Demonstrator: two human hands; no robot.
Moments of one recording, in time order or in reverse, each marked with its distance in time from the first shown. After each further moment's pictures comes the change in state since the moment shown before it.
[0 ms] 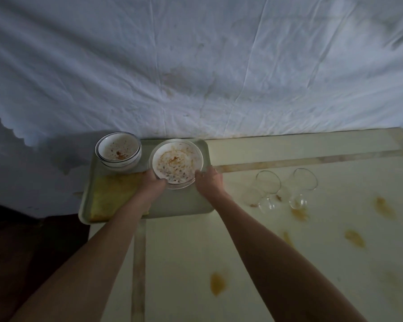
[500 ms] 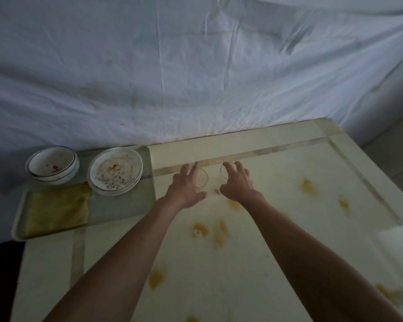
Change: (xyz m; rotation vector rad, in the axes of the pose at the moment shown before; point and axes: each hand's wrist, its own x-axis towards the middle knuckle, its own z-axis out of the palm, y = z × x) left_hand -0.121 0.123 0.191 0.714 -0.305 0.574; right_hand -0.026 0.126 -0.236 -0.496 -0.001 0.002
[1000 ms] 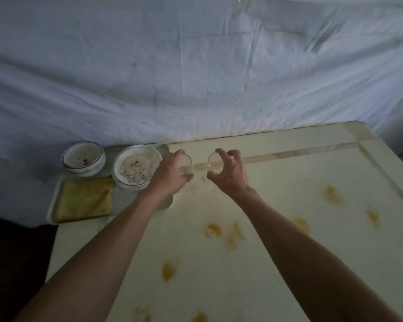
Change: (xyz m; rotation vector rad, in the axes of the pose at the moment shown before) left_hand -0.020 -0.043 -0.054 -0.132 0.338 -0.088; right_hand 0.000 -0.054 0.006 0.285 0.276 -0.286
